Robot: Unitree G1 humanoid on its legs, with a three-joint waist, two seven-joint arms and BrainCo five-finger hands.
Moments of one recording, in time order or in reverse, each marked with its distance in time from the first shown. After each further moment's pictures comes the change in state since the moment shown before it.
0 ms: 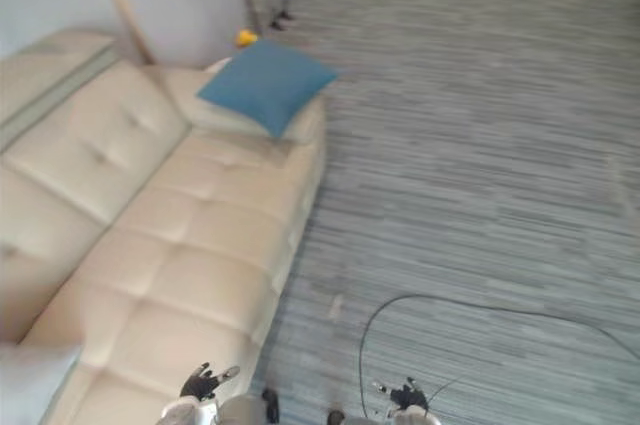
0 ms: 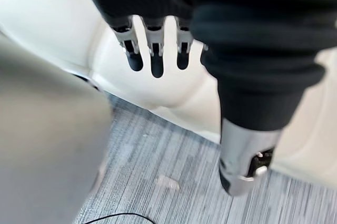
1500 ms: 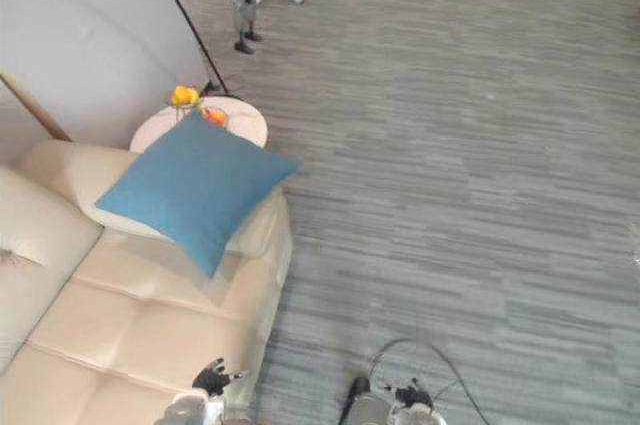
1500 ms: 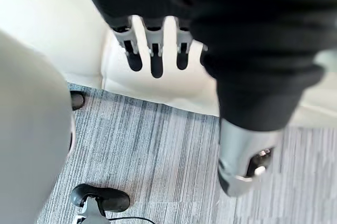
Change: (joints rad) left arm -0.053 0.027 -0.170 0.086 -0.017 0.013 -0.001; right arm -0.057 -0.050 -0.078 0.086 -0.008 0.015 -0.002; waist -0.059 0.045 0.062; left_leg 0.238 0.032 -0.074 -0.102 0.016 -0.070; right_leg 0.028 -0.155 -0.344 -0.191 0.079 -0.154
